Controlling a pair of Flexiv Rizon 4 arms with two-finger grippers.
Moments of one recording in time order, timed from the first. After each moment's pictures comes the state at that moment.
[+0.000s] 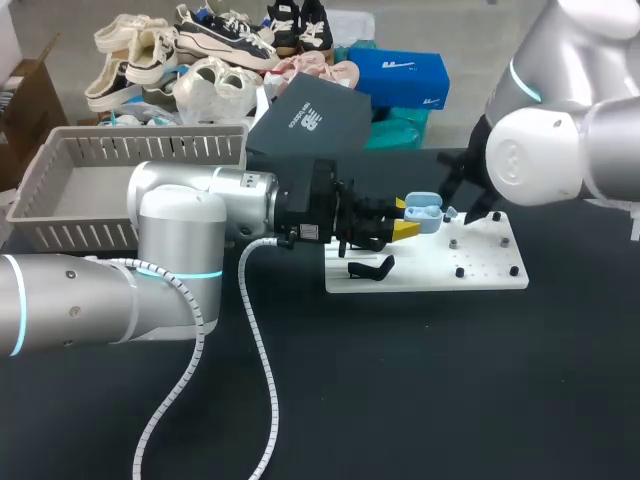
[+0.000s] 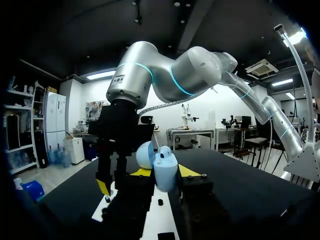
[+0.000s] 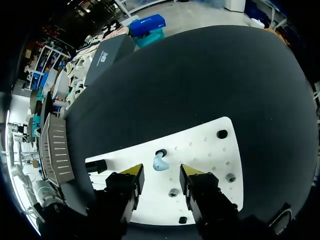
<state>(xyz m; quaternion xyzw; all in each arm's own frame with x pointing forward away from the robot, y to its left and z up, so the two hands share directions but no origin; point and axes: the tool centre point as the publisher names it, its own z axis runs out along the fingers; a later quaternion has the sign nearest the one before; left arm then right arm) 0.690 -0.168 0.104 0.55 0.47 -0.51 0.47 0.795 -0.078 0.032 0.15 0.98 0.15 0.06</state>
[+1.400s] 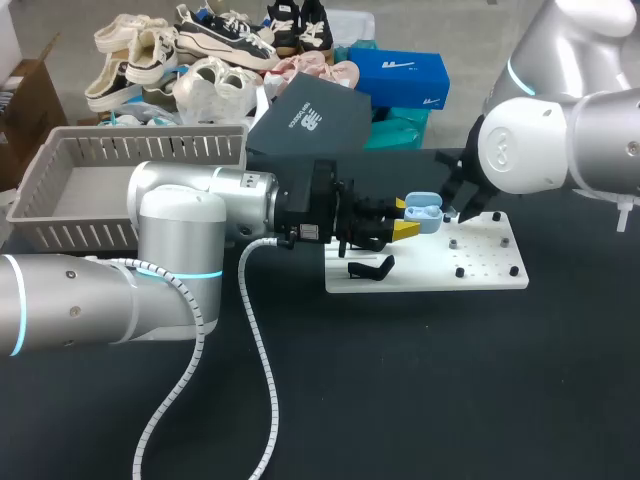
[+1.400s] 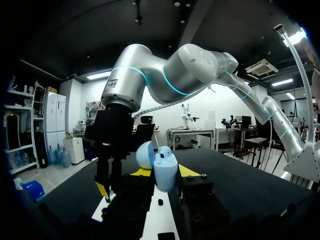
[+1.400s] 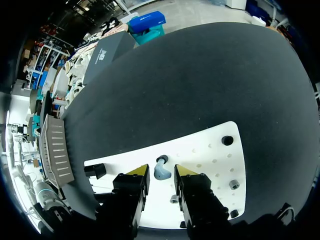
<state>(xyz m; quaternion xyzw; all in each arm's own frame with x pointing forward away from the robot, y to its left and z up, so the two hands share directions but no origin) 0.690 -0.168 0.104 0.55 0.47 -0.51 0.47 0.802 -0.075 0.025 0.15 0.98 0.15 0.05</state>
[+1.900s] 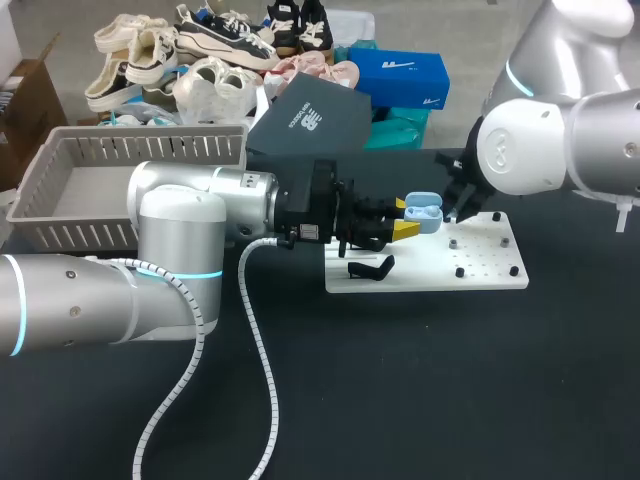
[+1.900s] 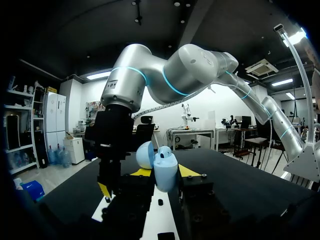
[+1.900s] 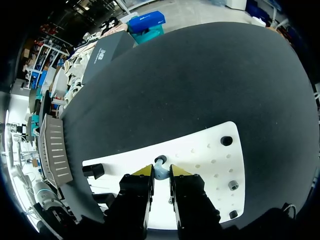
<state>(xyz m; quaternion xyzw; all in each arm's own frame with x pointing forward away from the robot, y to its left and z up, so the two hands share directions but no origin) 0.690 -0.168 0.104 0.55 0.47 -0.51 0.47 0.802 -0.076 0.023 0.15 0.98 0.15 0.05</state>
